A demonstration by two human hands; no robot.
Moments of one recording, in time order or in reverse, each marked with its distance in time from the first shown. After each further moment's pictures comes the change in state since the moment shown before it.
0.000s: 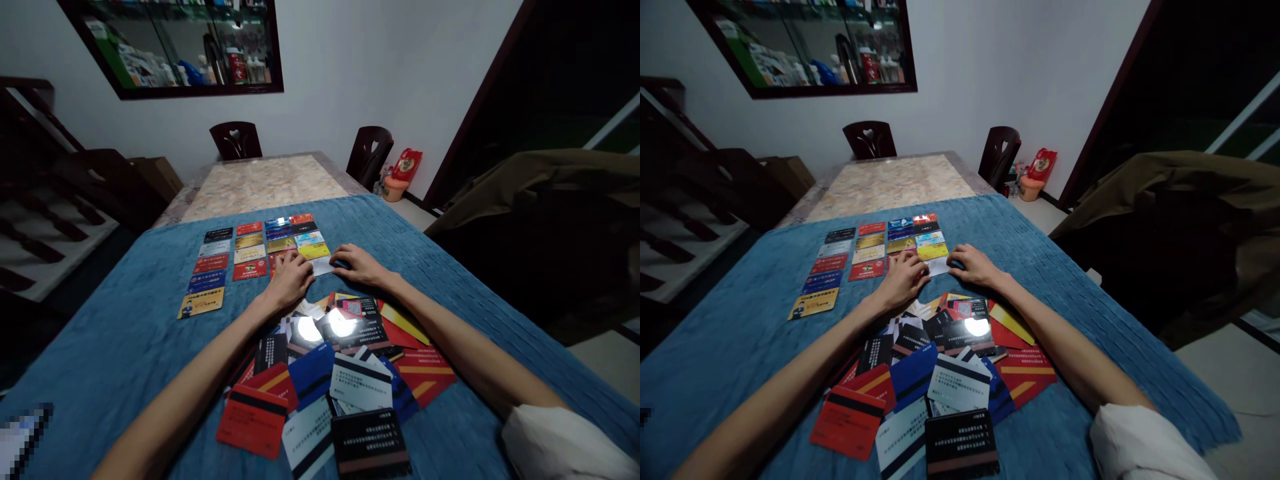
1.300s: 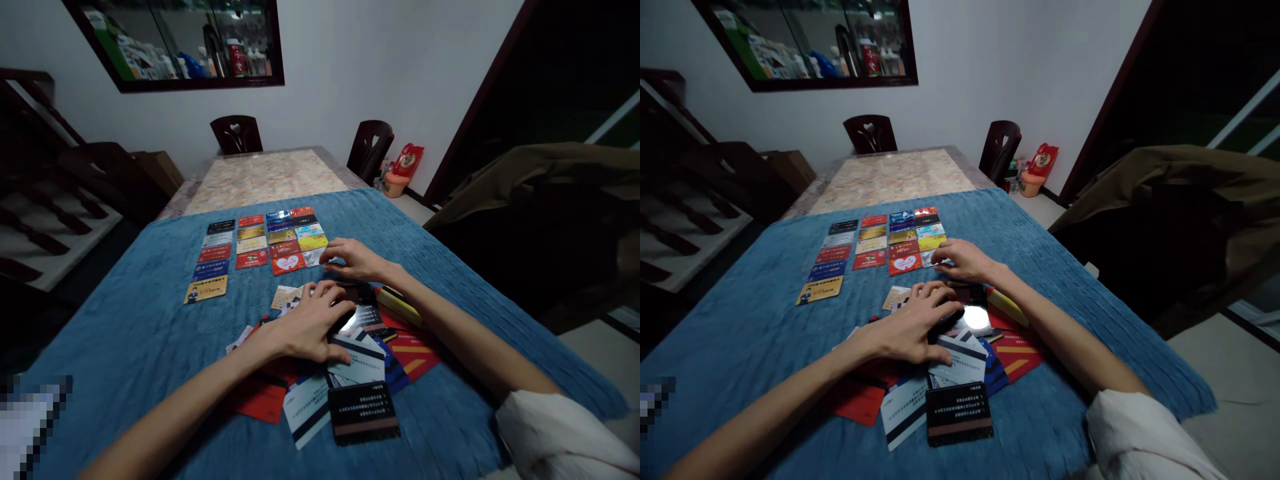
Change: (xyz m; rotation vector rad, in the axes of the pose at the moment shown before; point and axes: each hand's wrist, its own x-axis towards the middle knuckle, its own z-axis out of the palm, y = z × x) left_hand -0.058 0.088 -0.043 -0.284 -0.285 0.330; right_hand 0.003 -0.069 -0.035 -0.003 -0.074 -0.144
